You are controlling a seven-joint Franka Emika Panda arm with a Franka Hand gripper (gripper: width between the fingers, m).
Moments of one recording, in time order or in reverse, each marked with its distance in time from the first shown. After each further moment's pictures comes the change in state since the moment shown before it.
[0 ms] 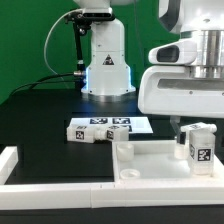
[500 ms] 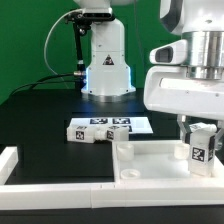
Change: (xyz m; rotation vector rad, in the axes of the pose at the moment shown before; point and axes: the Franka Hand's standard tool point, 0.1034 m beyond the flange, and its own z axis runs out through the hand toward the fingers) arm -0.001 0.002 0.002 -0.017 0.016 0.519
